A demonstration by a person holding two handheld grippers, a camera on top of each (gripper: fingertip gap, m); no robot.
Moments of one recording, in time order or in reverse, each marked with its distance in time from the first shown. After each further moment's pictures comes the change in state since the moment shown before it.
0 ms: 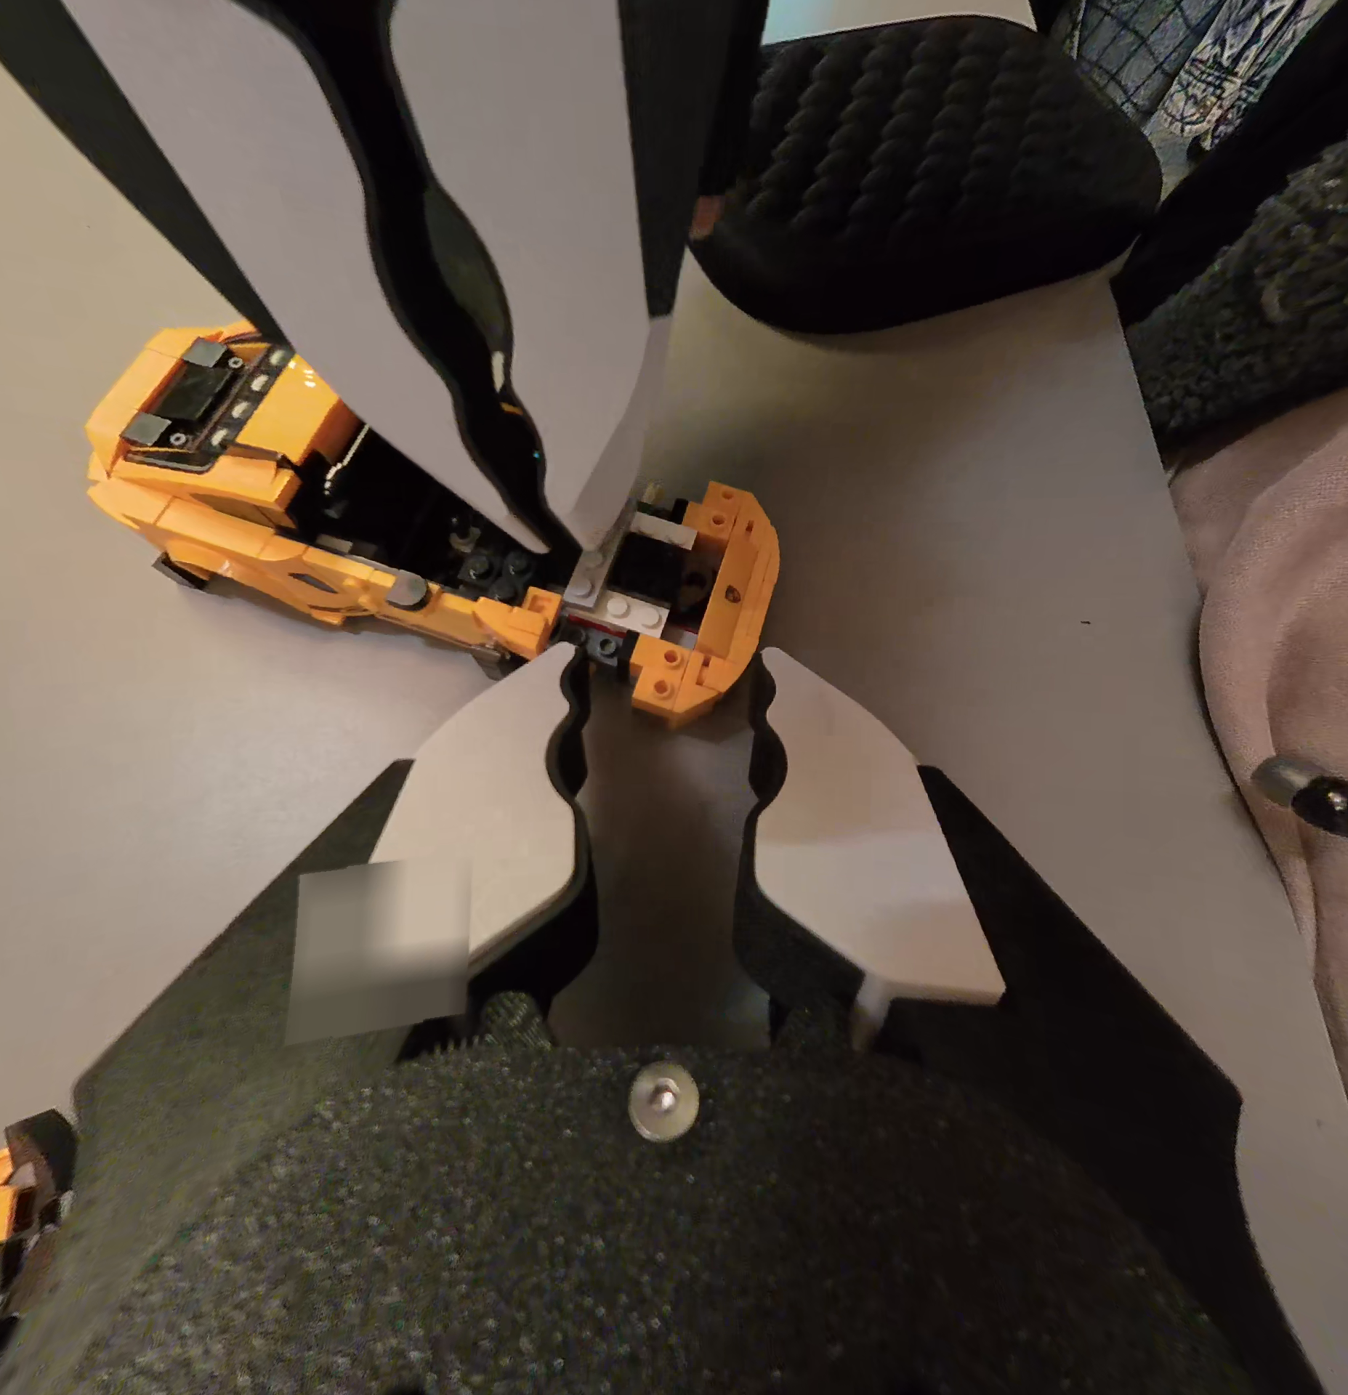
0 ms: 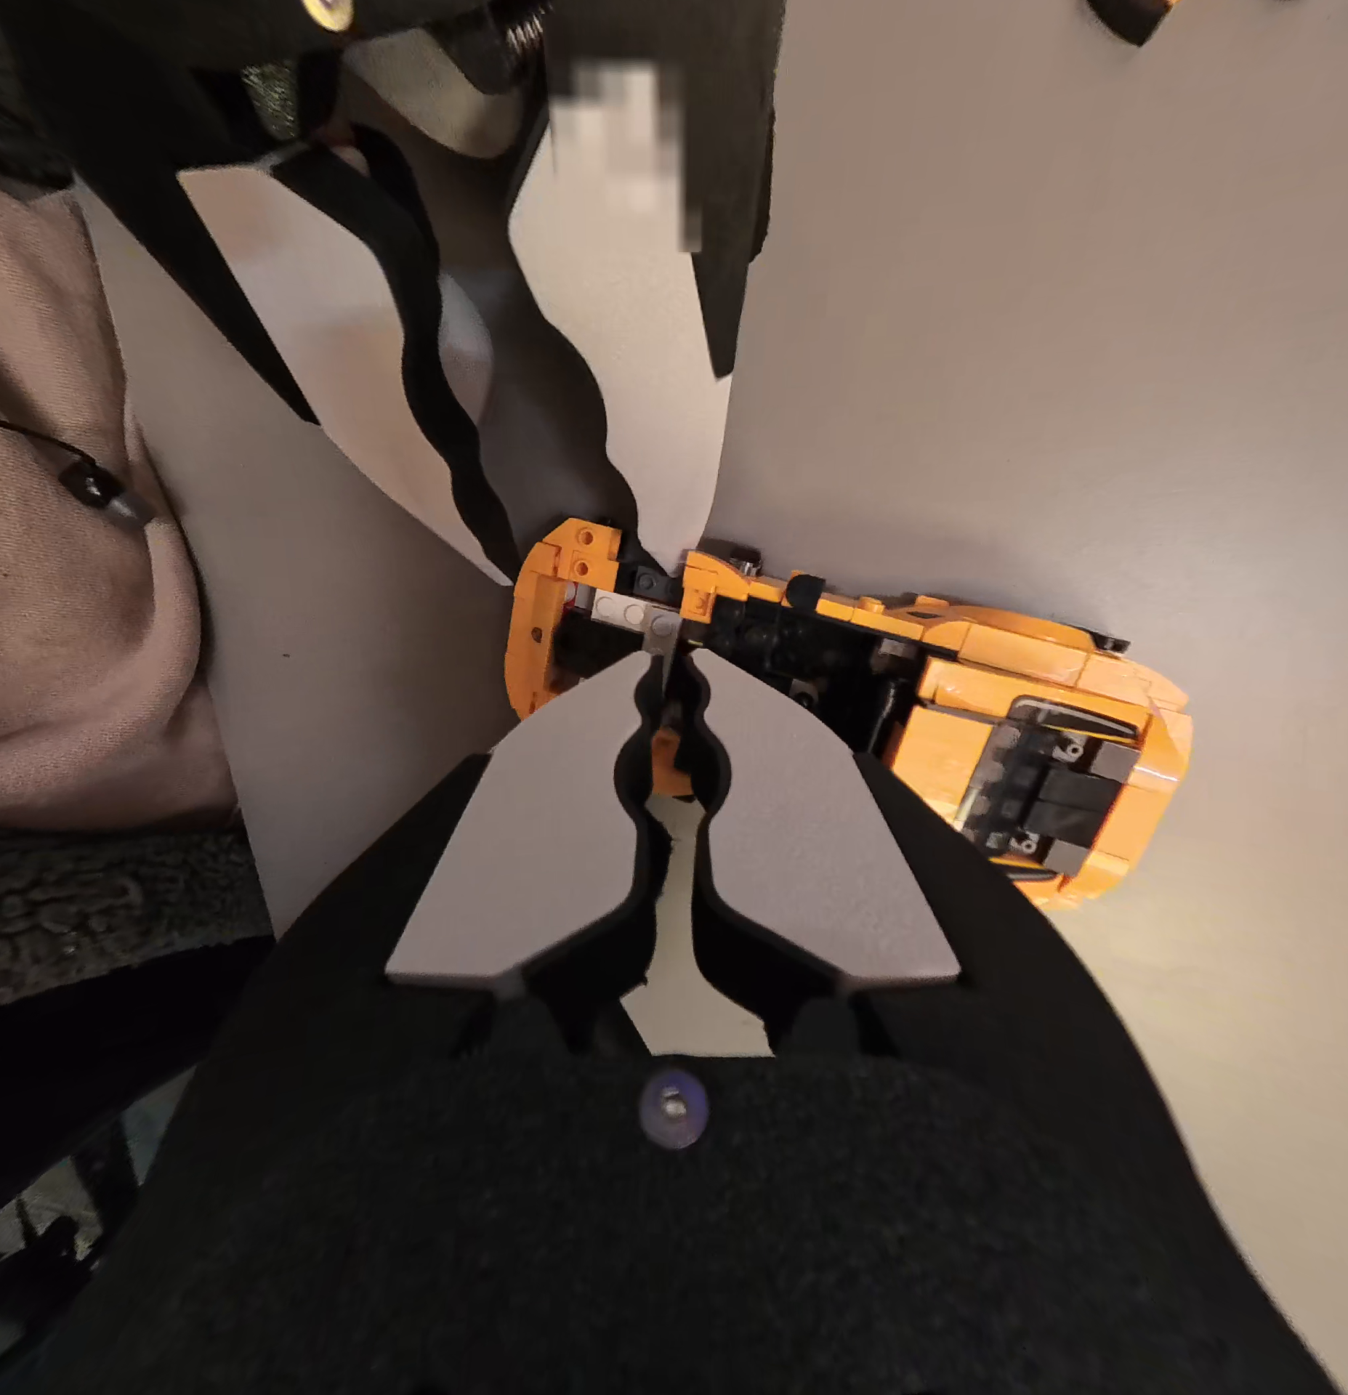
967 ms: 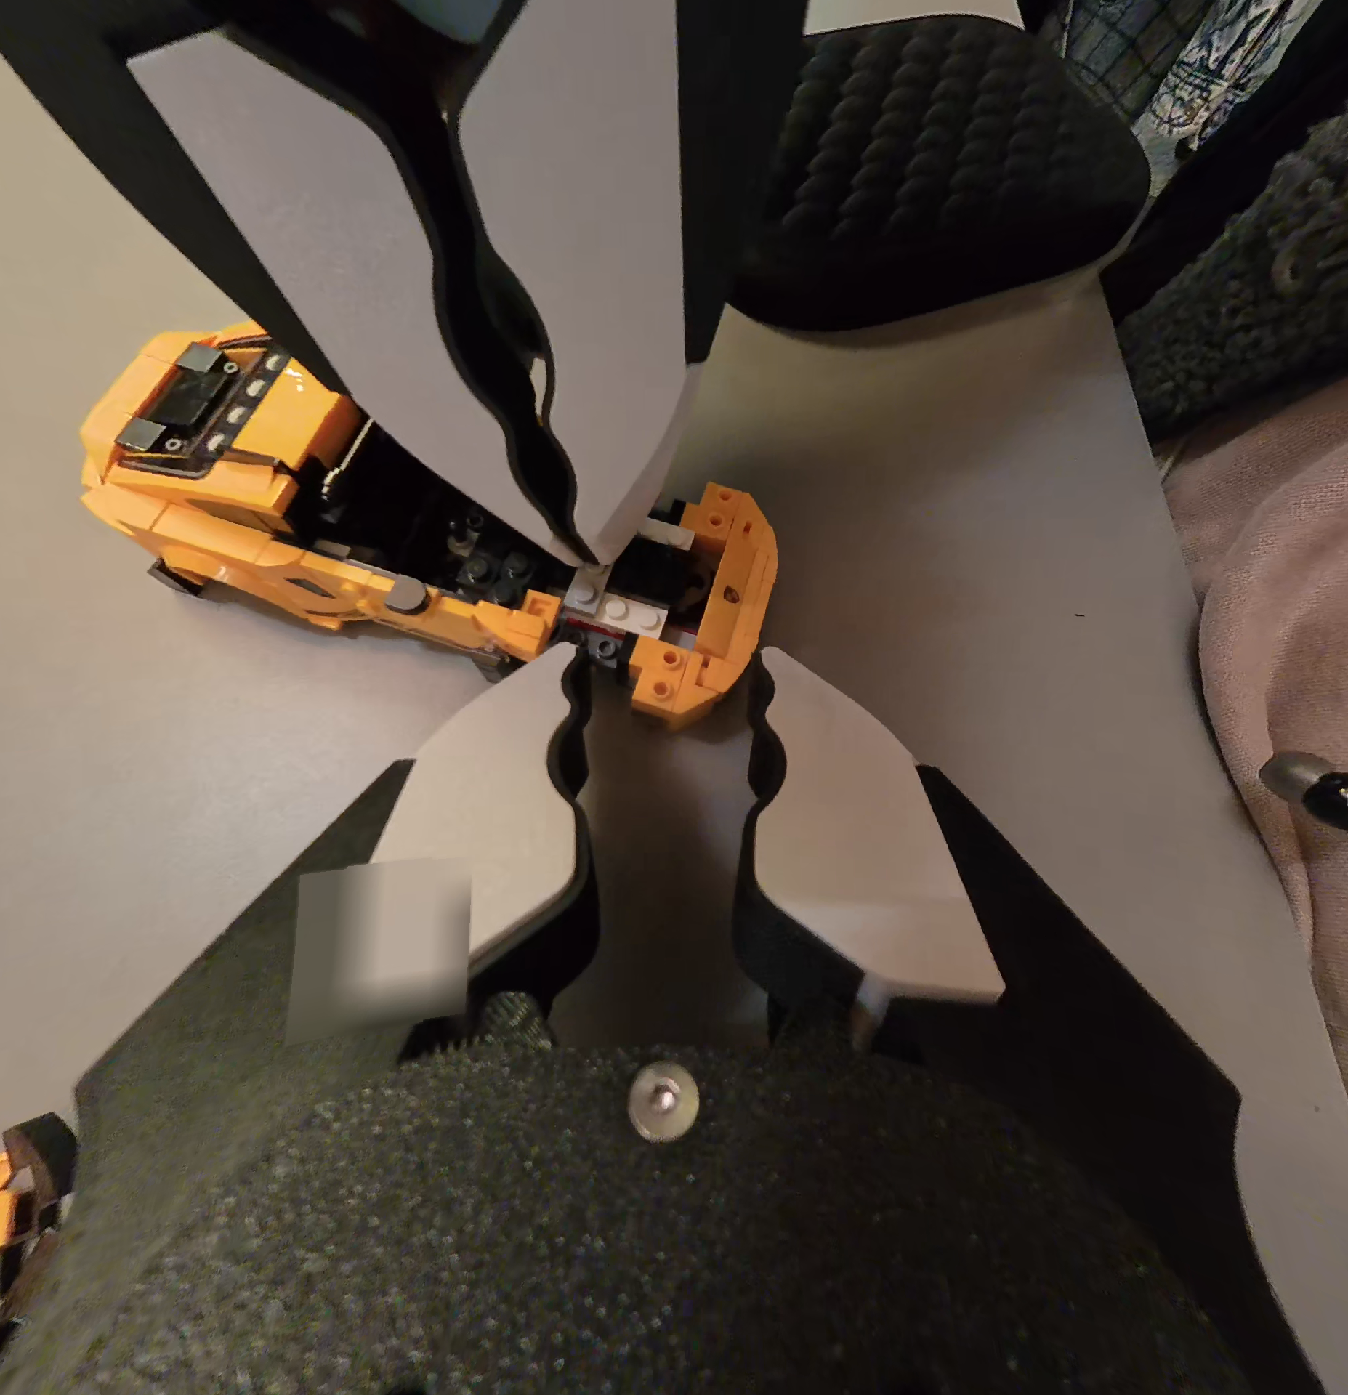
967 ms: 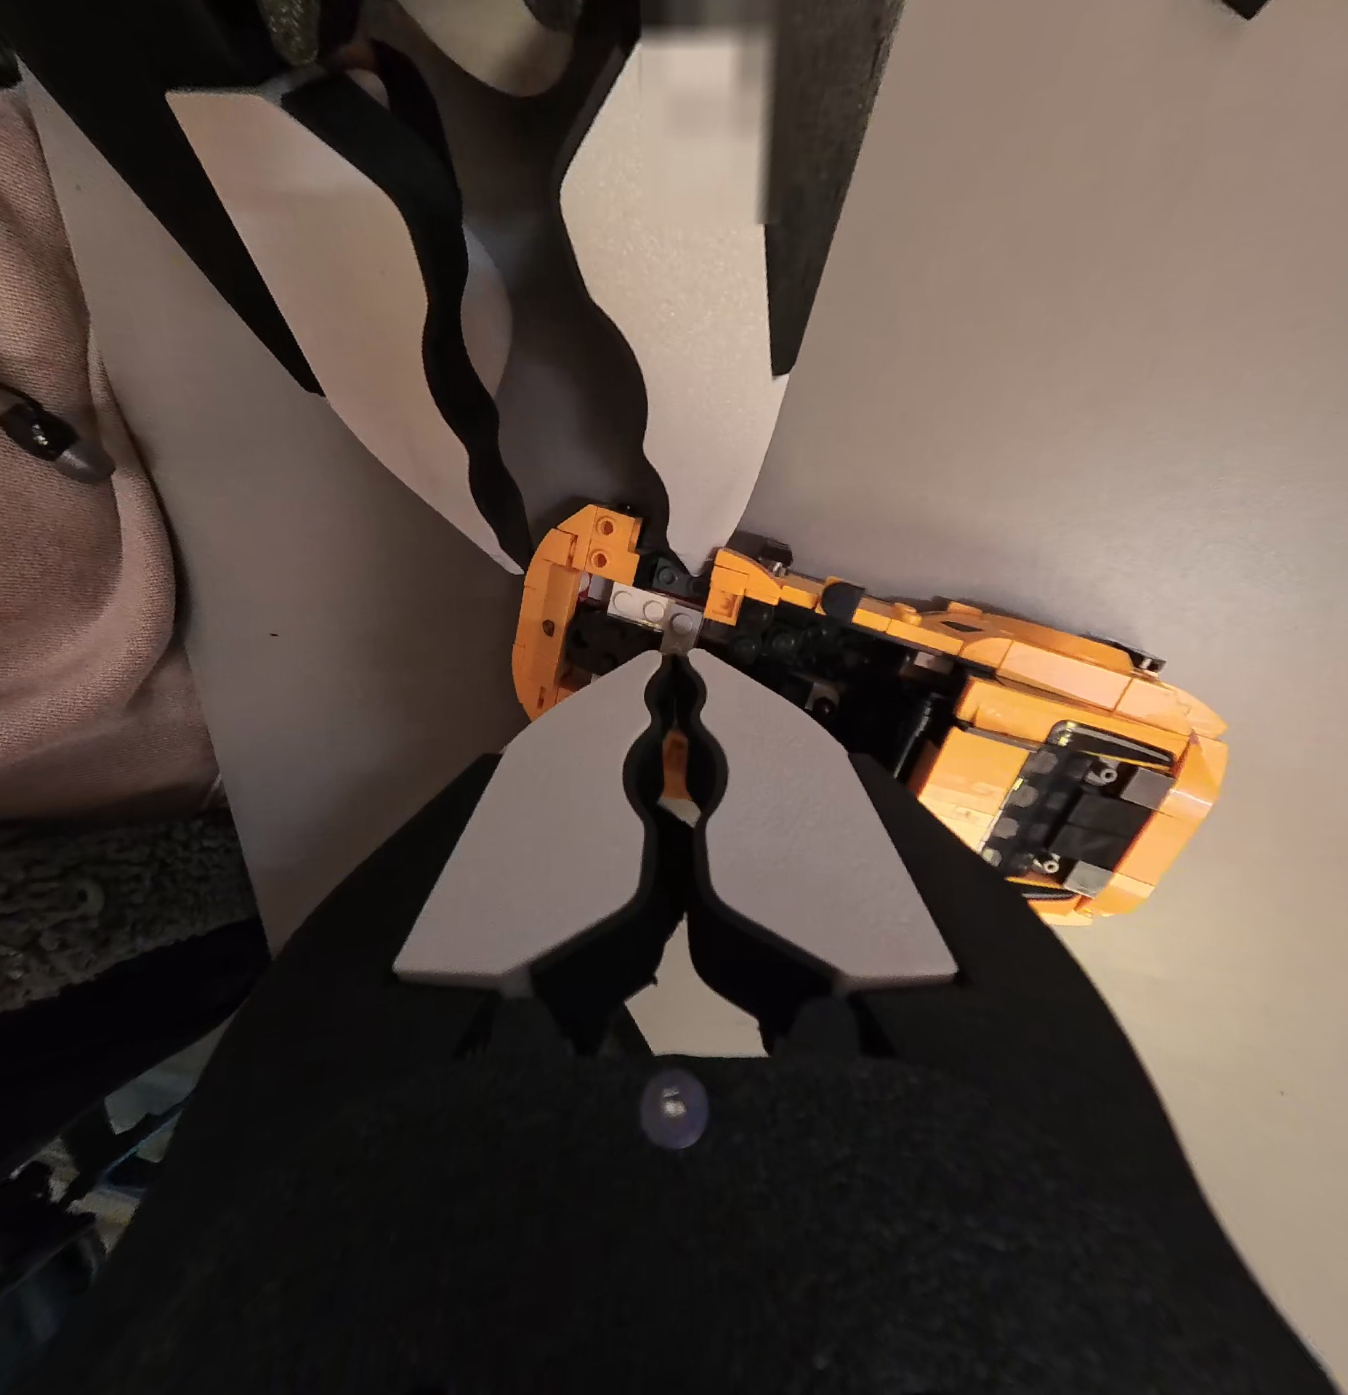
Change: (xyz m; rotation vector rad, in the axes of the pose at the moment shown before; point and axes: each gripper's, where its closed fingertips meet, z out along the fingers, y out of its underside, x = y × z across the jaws) left arm 0.002 0.001 0.000 0.002 0.011 0.006; right arm -0.005 0.002 0.006 -0.062 0.012 -0.046
